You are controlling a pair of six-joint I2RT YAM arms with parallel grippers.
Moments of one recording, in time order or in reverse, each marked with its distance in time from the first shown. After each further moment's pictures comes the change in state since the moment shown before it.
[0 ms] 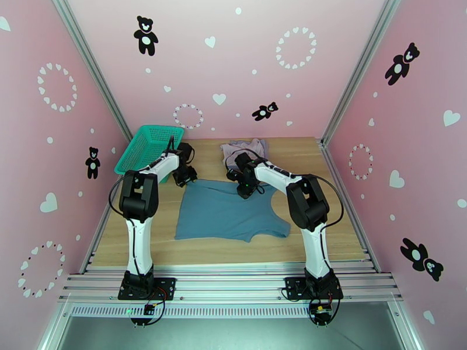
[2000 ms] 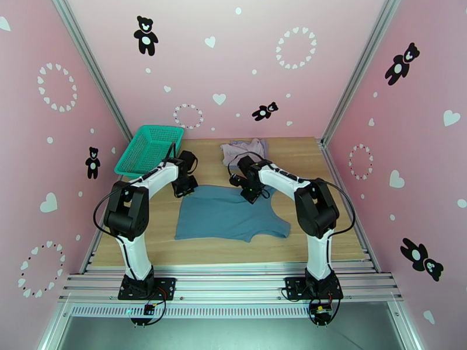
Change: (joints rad) left arm -0.094 -0.282 -0.315 0.006 -0.049 -0.017; right arm 0.018 -0.119 -0.120 -0.080 -0.012 0.010
